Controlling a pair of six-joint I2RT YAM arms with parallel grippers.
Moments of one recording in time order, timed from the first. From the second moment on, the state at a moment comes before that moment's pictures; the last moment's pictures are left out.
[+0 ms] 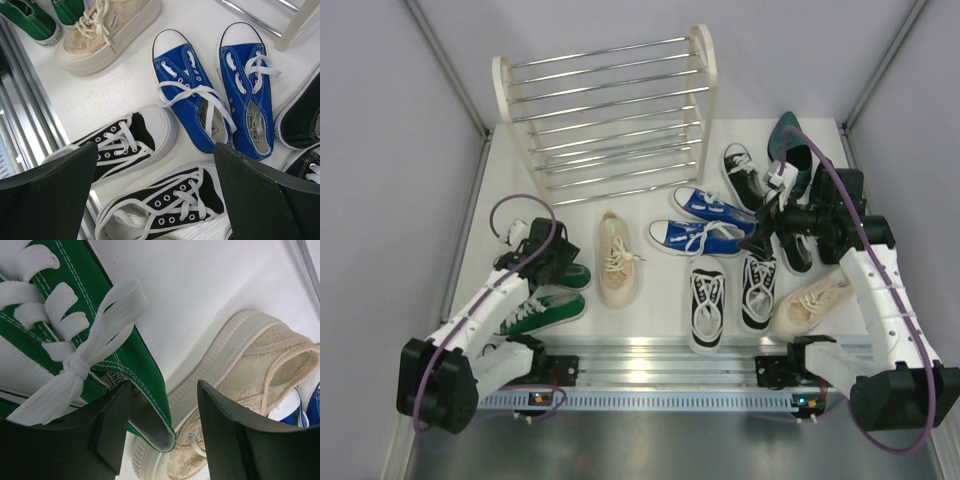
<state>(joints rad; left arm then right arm) -0.29 1.02 0.62 -0.52 -0.25 -1.20 0.06 1.04 1.04 -0.78 -0.86 -0.51</state>
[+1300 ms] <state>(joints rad) -0.36 0.85 0.48 -0.29 -0.23 -0.51 0.06 1.03 1.04 -0.78 -0.85 -0.52</state>
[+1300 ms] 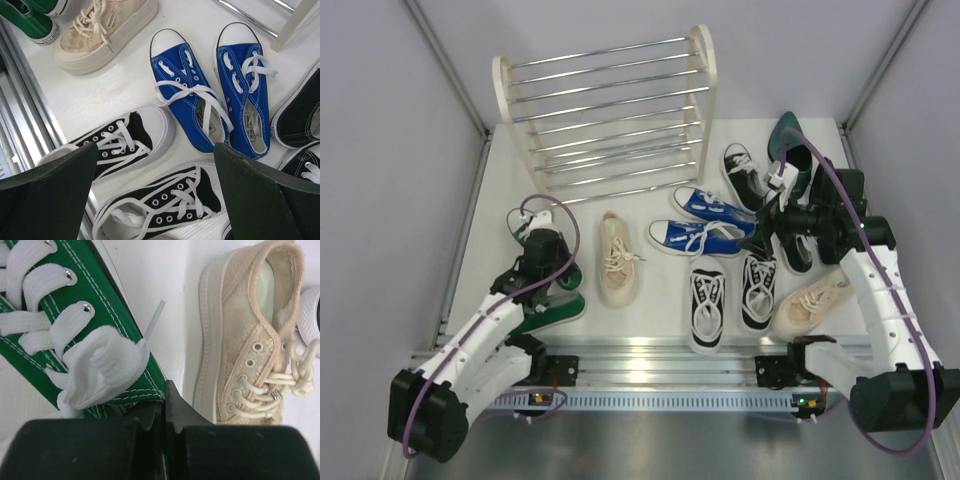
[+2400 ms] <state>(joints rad) -0.36 1.19 0.84 -0.47 0.08 -0.24 0.06 1.02 1.04 -0.78 -0.85 -0.52</state>
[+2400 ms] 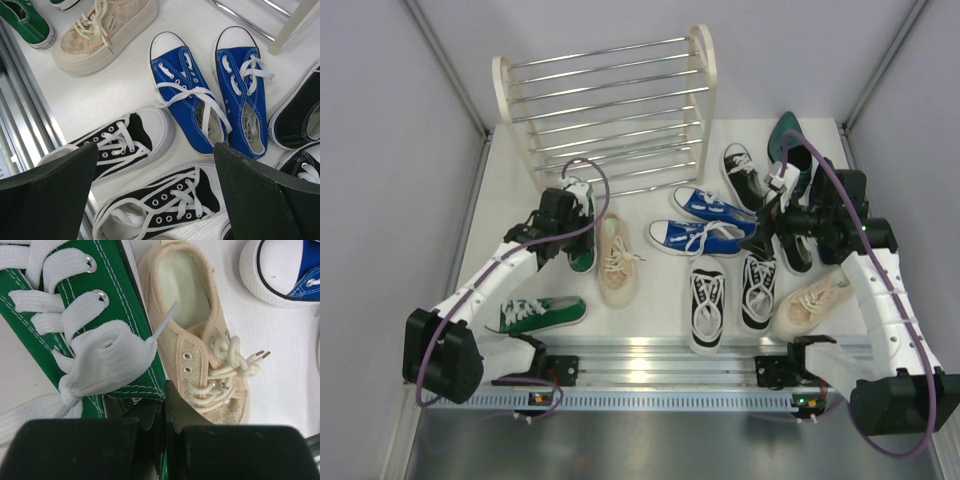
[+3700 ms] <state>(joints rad) -0.36 1.76 1.18 -0.17 -0.15 0.05 0.06 1.01 1.03 -0.78 -0.84 -0.55</state>
